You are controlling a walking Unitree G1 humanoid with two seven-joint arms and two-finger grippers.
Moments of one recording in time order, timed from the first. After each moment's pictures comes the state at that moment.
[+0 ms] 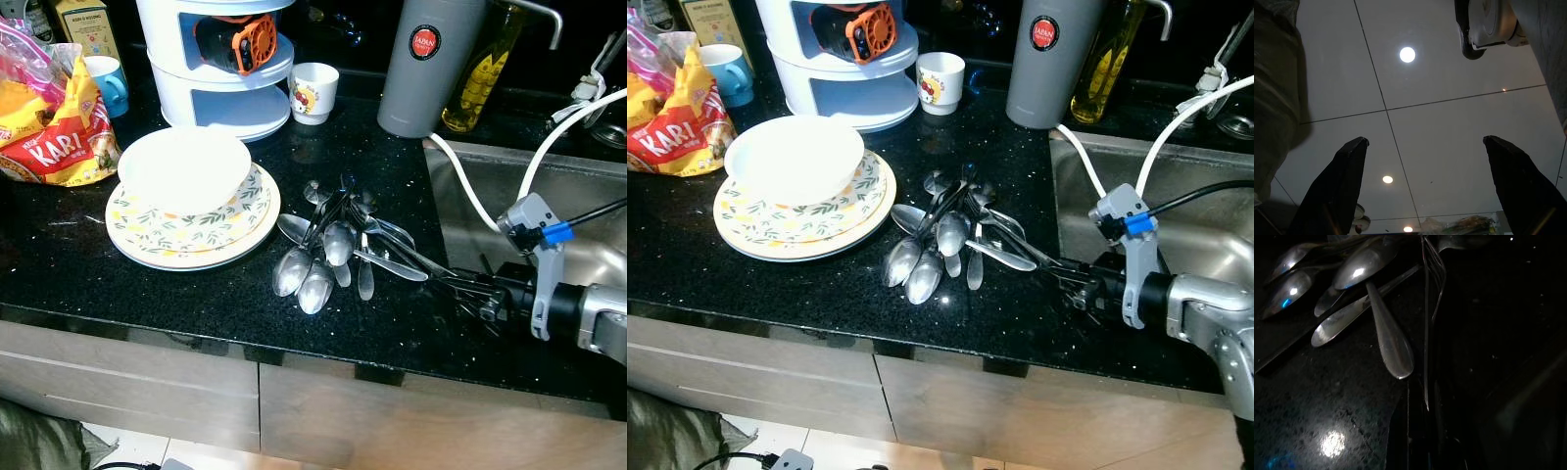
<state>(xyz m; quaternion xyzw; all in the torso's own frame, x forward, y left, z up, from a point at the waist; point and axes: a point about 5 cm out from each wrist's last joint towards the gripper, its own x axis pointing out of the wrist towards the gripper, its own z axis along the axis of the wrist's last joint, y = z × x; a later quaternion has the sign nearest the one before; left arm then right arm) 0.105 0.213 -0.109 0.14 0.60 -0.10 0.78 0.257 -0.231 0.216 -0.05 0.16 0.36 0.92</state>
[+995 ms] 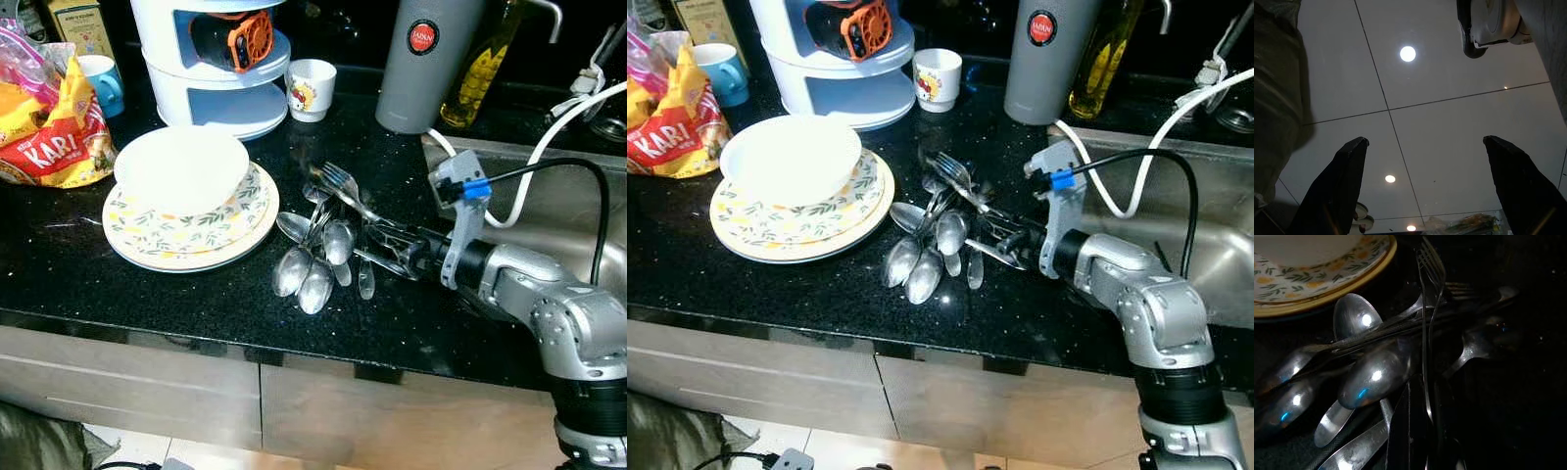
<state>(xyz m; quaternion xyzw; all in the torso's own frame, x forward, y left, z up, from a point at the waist) 0.106 0.213 -0.109 0.14 0.60 -0.10 0.78 0.300 -0.163 0.226 -0.02 0.07 0.36 0.93</state>
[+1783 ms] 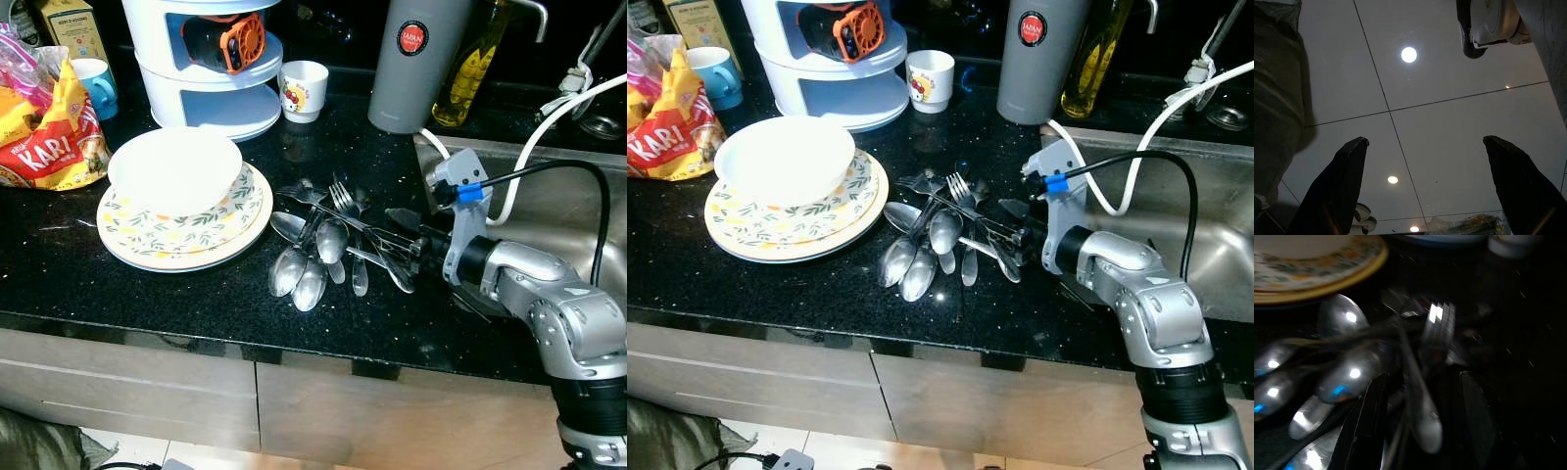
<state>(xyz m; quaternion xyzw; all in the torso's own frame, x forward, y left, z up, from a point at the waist) 0.105 0.212 -0.109 0.14 0.60 -0.10 0.78 0.303 -0.162 0.230 -0.09 0.03 0.35 0.93</state>
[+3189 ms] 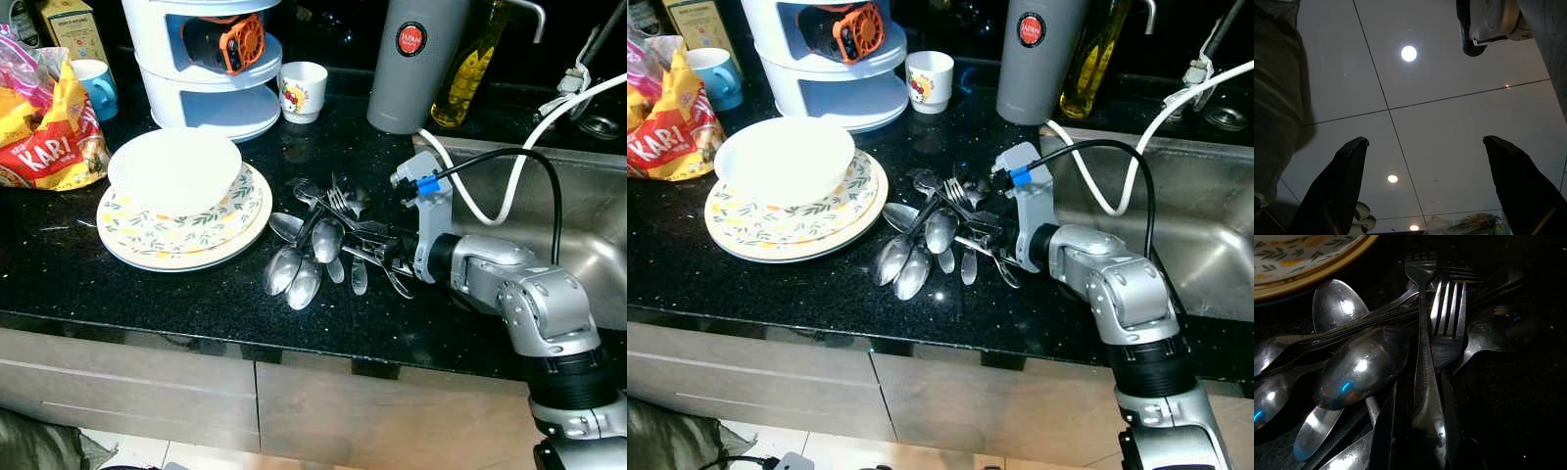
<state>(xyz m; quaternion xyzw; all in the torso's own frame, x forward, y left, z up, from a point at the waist) 0.102 0.212 -0.110 0.14 0.61 -0.10 0.78 0.318 -0.145 0.219 -0.04 0.12 0.34 0.93</state>
